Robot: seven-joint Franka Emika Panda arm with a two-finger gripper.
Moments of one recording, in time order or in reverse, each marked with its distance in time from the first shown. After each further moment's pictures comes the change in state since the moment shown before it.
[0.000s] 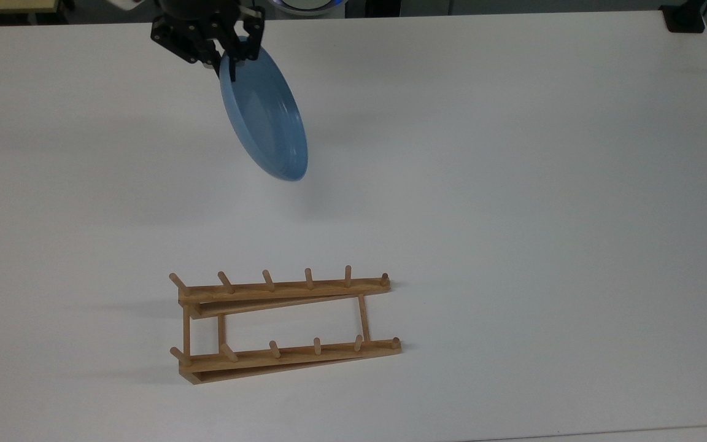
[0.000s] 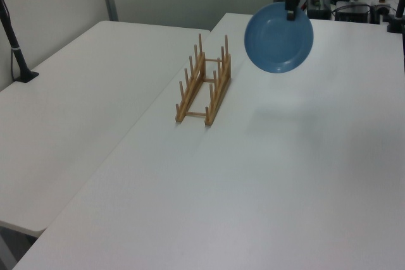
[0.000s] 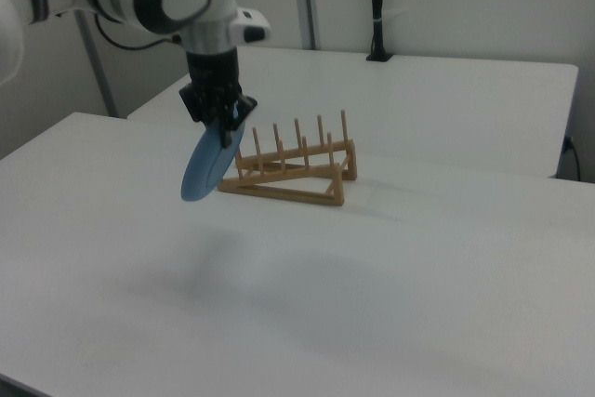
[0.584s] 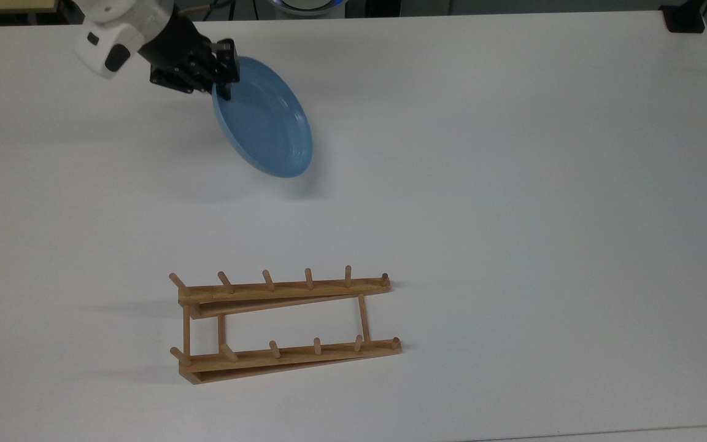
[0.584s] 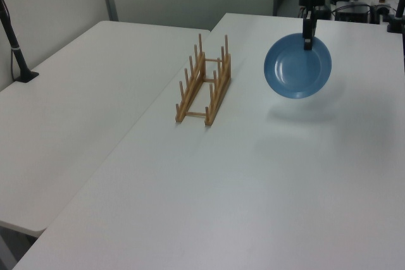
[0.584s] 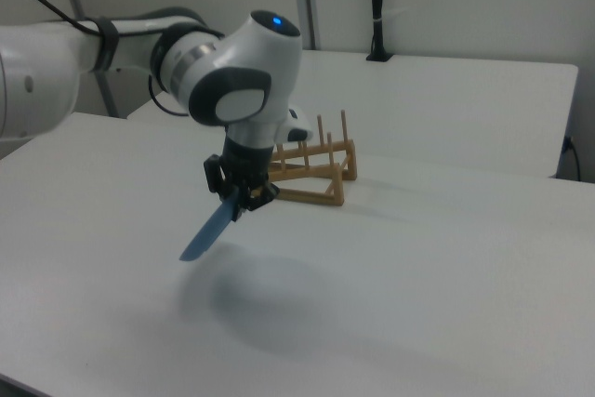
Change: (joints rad) arm -0.144 0.022 -0.006 -0.241 0.187 0.061 -0.229
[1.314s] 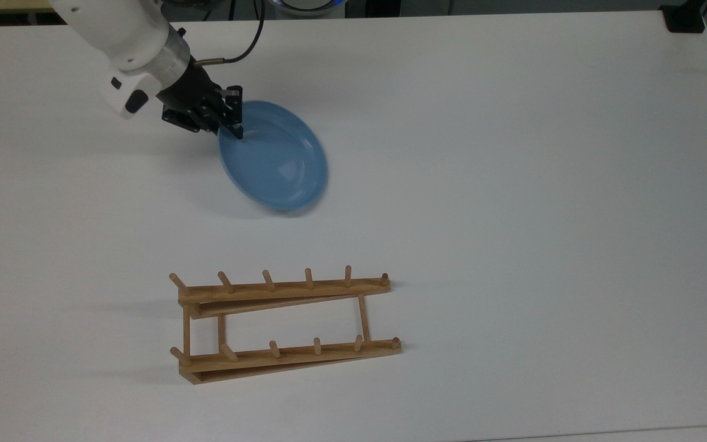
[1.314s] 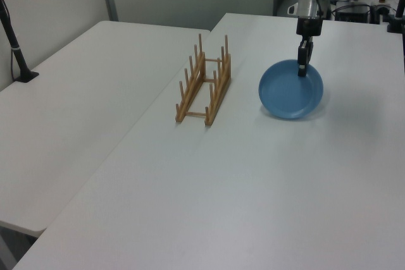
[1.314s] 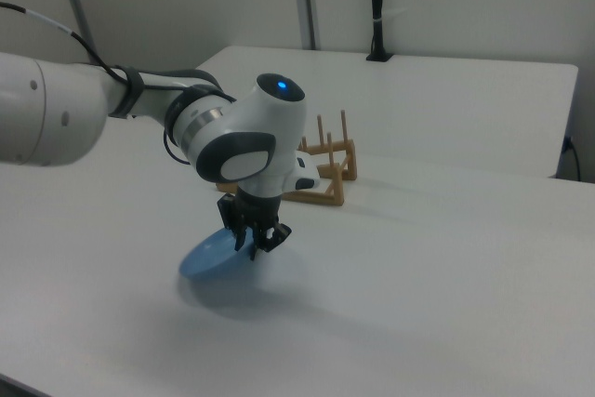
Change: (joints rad) arm 0.001 0.052 0.007 -0.161 0.028 0.262 -0.025
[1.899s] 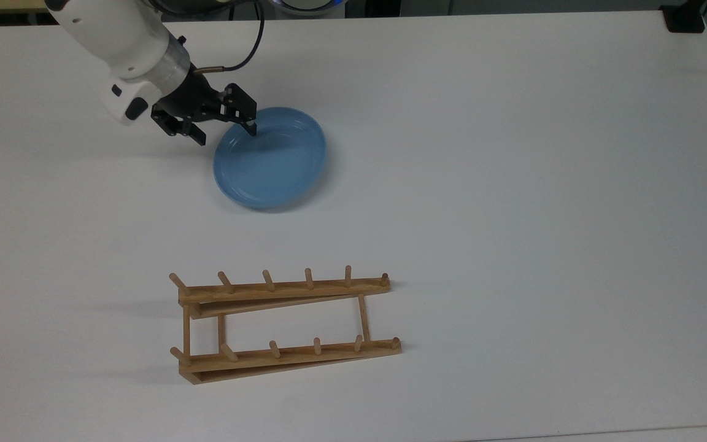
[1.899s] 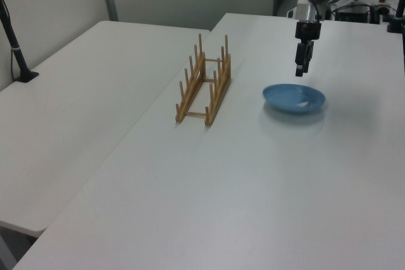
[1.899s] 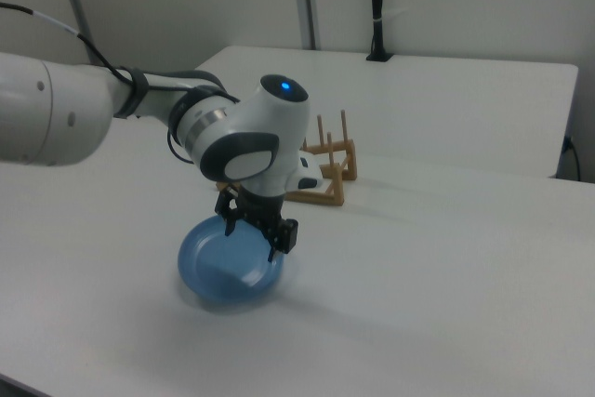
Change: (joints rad) arm -0.001 0.019 0.000 0.018 0.000 0.002 0.017
